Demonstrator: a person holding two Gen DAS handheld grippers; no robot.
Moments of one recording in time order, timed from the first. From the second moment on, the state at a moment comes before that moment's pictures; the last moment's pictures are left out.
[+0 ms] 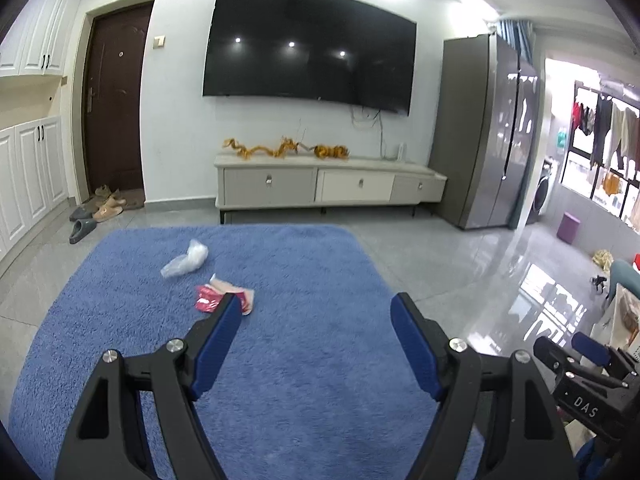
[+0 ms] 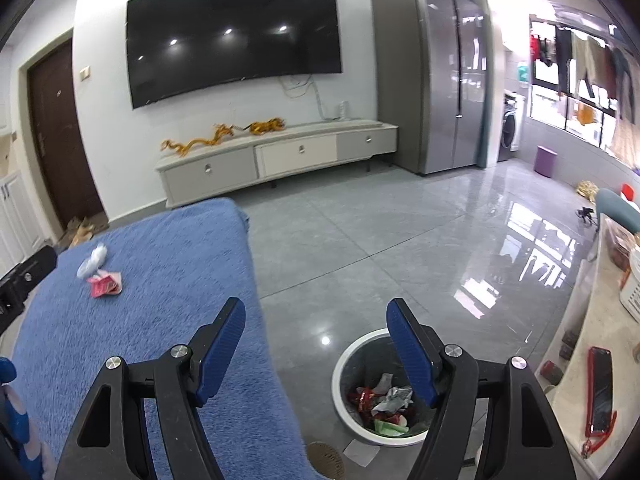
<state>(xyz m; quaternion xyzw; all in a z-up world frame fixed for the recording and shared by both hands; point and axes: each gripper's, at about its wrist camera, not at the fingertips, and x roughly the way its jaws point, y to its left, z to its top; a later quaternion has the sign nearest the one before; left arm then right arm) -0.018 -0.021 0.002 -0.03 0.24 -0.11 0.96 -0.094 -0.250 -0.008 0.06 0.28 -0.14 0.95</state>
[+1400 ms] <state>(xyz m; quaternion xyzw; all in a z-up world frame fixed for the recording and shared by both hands) 0.289 0.121 -0.119 0.00 0.43 -0.13 0.89 0.176 -0.021 -0.103 -0.09 0.41 0.34 0.84</state>
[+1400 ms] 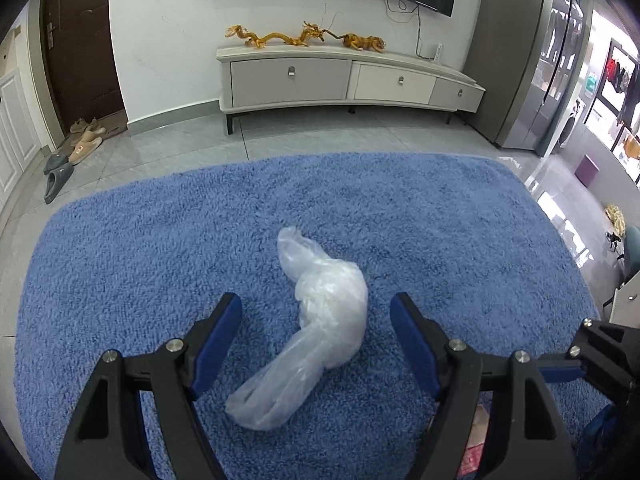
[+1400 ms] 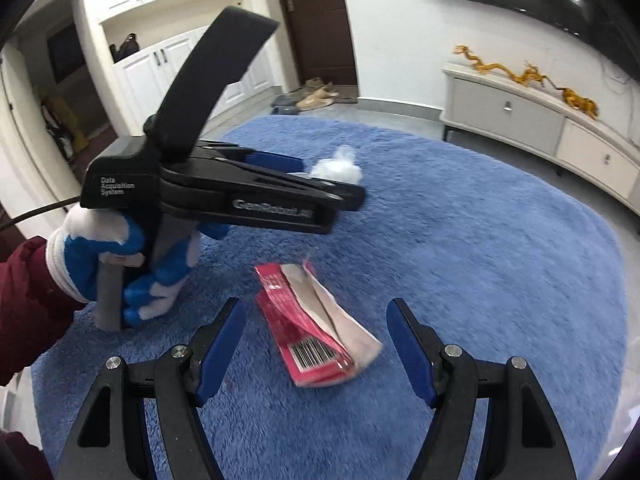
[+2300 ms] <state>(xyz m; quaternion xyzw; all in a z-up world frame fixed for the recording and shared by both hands) 0.240 0.117 -0.107 -0.01 0.40 -0.12 0.91 0.121 -0.042 -0.104 -0.10 0.39 0.30 0.86</state>
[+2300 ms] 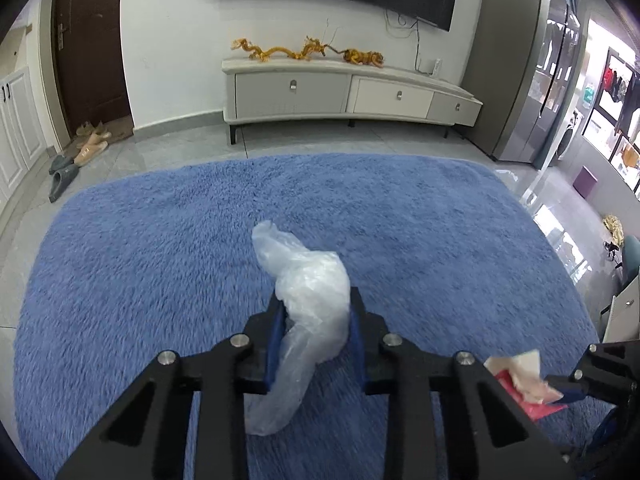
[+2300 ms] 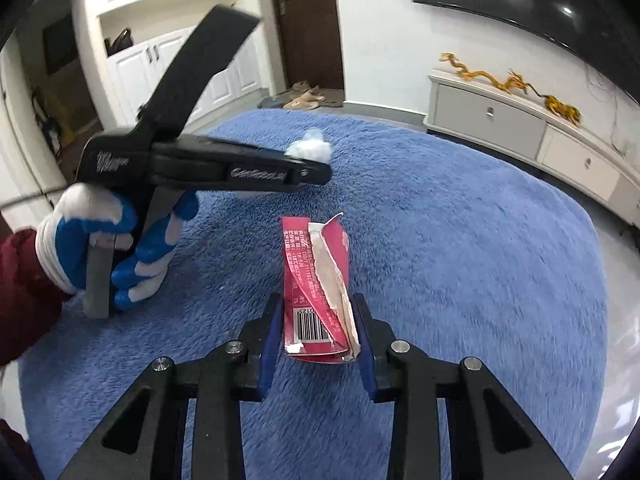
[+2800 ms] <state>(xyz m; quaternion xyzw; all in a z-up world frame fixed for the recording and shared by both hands) 0.105 0.097 -0.056 0.03 0.32 -0.08 0.94 0.049 -0.107 -0.049 0.00 0.36 0.21 0.91</state>
